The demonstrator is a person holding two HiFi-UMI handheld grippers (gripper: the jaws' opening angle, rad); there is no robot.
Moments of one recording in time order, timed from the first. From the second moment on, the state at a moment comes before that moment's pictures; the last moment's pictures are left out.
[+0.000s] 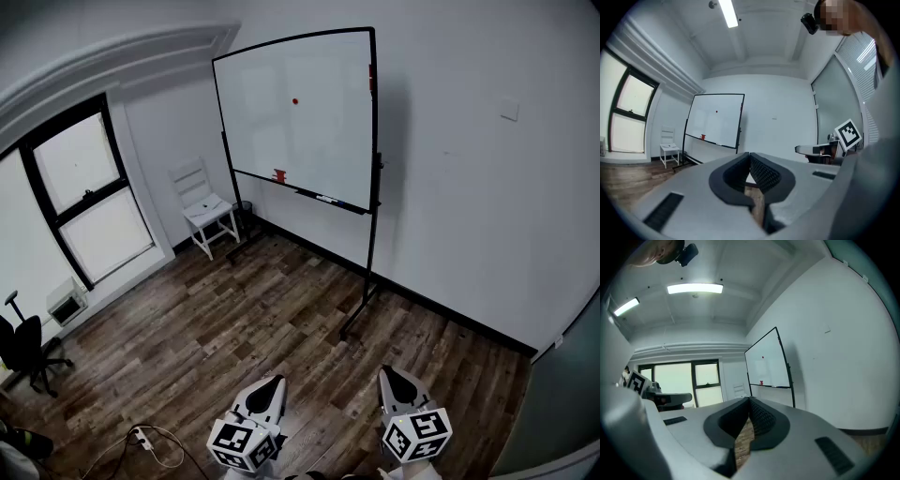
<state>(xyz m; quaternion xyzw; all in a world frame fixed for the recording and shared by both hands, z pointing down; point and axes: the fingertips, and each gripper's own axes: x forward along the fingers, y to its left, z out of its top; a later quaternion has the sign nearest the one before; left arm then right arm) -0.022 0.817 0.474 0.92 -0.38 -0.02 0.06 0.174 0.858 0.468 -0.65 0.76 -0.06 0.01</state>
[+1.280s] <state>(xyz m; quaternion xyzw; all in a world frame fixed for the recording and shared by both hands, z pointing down) -0.089 0.770 0.500 0.92 -0.39 -0.02 0.08 0.078 0.802 0.493 -0.62 0.78 -0.07 0.01</state>
